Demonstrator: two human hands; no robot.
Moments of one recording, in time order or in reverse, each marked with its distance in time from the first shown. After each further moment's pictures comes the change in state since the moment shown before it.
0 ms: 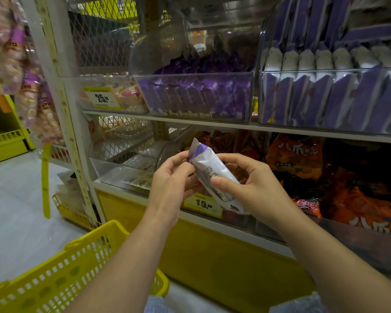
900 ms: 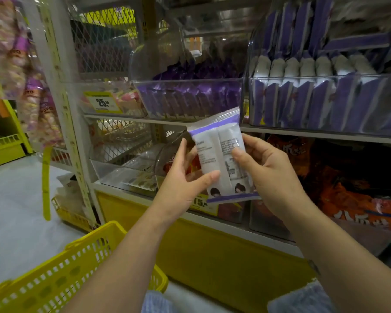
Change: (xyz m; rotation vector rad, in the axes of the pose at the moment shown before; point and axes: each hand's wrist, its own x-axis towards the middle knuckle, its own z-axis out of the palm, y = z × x) left_hand -0.014 0.011 0.011 0.179 -0.291 0.124; right_hand -0.006 -0.014 -0.019 0.213 0.172 -0.018
